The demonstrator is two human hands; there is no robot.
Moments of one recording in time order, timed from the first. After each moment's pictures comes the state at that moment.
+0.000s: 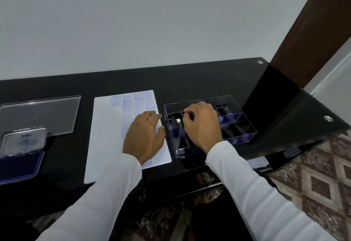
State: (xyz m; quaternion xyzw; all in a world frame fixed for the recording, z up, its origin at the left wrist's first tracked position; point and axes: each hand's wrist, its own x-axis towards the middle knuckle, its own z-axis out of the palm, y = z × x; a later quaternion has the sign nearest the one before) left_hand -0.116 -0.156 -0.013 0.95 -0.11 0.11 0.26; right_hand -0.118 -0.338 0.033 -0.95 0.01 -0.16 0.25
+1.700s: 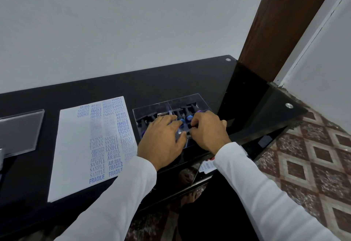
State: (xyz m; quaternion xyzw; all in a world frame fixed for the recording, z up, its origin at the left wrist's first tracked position) left_hand -0.139 -0.267 0.012 0.94 -0.24 0.09 0.21; right_hand -0.155 -0.422 0.051 -0.98 0.11 -0.03 0.18
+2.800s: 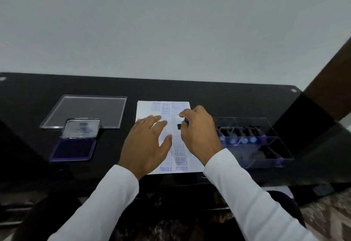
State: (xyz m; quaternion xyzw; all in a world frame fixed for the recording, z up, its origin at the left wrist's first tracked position) left_hand -0.172 -0.060 0.031 0.96 -0.05 0.16 0.22; right_hand -0.140 -0.214 0.088 -0.96 -0.10 -0.10 0.23
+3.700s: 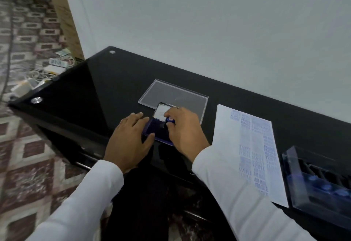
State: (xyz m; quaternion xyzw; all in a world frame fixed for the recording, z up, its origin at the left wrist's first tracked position) left_hand -0.256 0.167 -0.014 0.95 0.18 0.15 0.19; right_hand -0.169 0.024 0.063 -0.91 -0.32 0.03 0.25
